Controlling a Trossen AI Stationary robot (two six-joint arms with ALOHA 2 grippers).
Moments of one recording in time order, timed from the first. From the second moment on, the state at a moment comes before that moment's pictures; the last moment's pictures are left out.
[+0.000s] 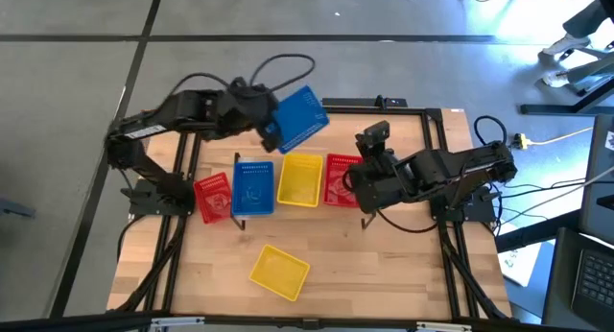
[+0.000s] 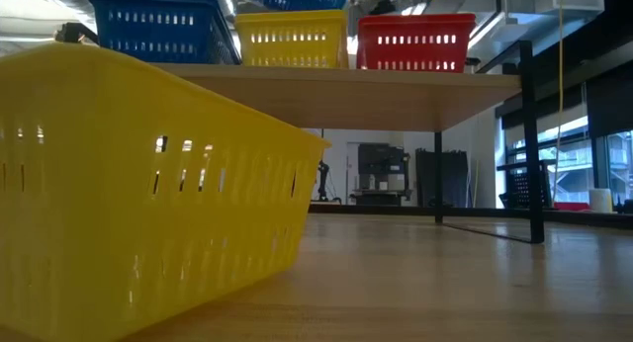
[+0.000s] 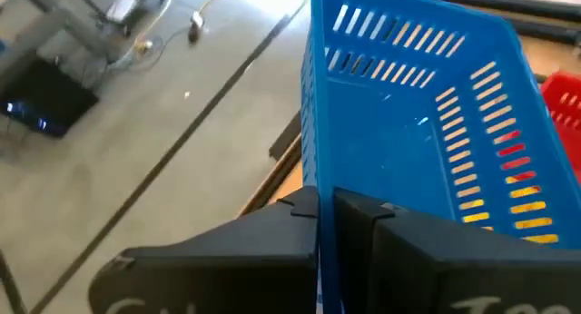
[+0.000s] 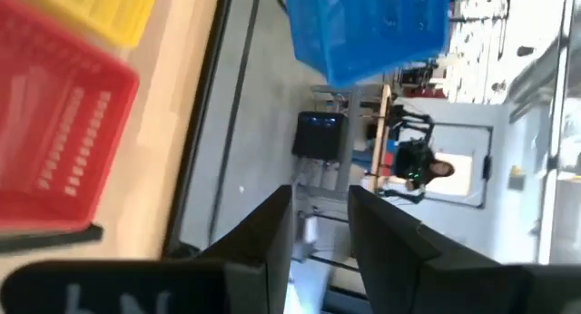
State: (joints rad) left arm 0.08 1.51 1.94 -1.11 -0.67 -0.17; right arm 0.35 1.66 1.95 -1.46 1.11 -0.35
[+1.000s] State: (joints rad) left arm -0.07 1.26 1.89 -1.56 -0.36 -1.03; right arm 0.35 1.66 2.04 -1.40 1.06 -0.06
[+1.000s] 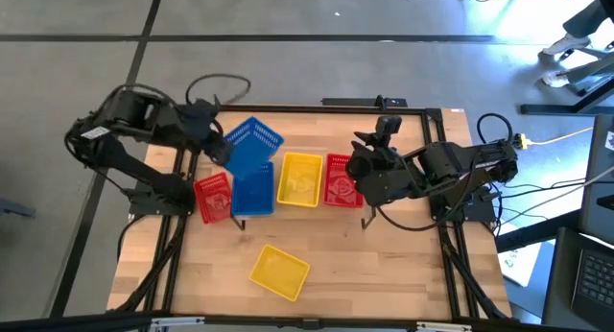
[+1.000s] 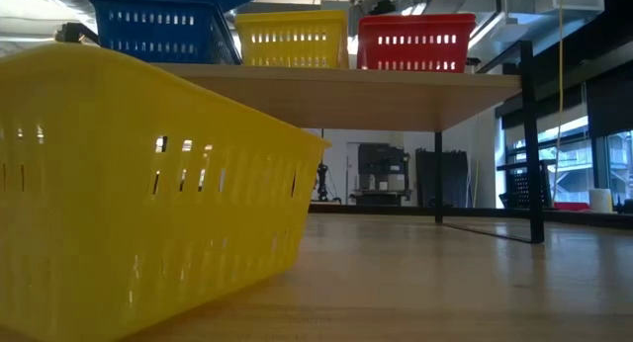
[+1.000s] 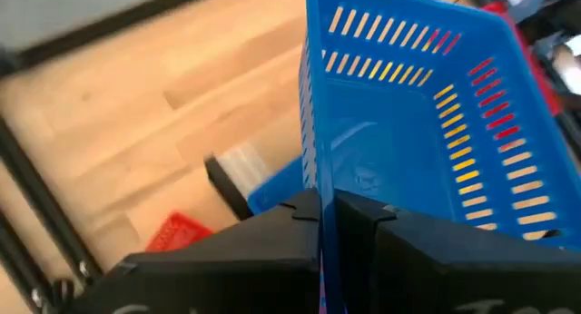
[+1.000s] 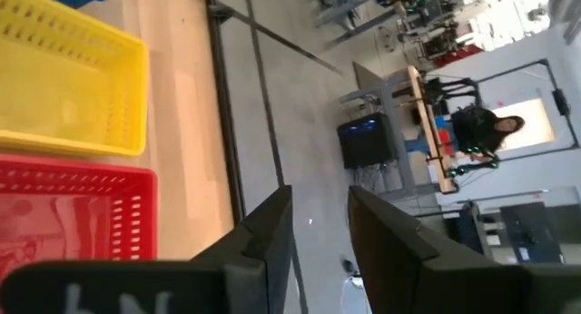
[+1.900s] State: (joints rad) left arm -0.51 1.29 1.49 -1.55 -0.64 -1.99; right arm 0.34 1.66 2.04 -1.40 1.19 -0.03
